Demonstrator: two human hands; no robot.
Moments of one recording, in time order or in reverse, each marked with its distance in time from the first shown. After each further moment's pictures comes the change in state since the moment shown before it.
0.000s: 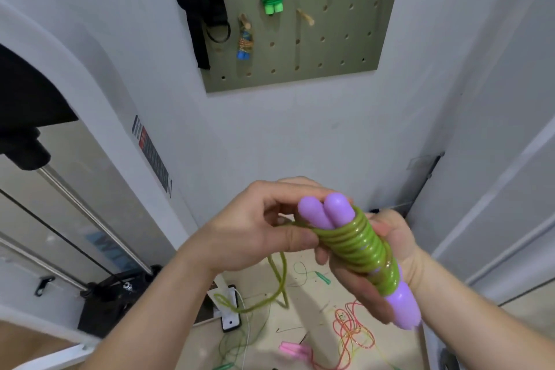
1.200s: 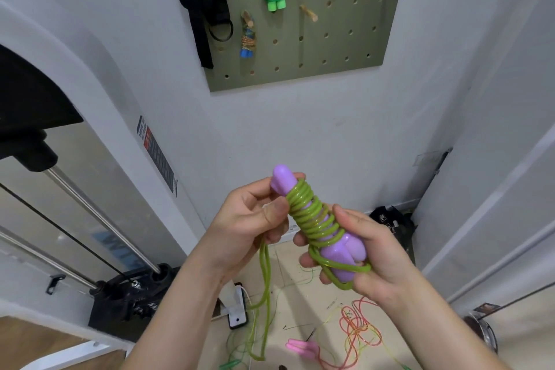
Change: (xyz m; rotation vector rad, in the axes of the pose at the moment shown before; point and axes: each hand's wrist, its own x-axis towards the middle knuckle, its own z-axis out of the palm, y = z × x) left_hand -0.007 -0.042 -0.009 -0.291 0.376 -0.046; right_hand 0.020 0.028 0.019 0.047 0.655 -0.369
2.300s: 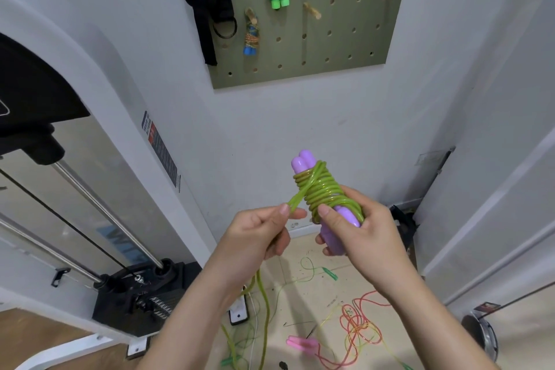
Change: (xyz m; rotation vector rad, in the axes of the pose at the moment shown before) left_hand -0.022 -0.015 0.015 0.300 0.239 -0.219; right_hand 0.000 0.009 0.005 -0.648 0.507 -0.393
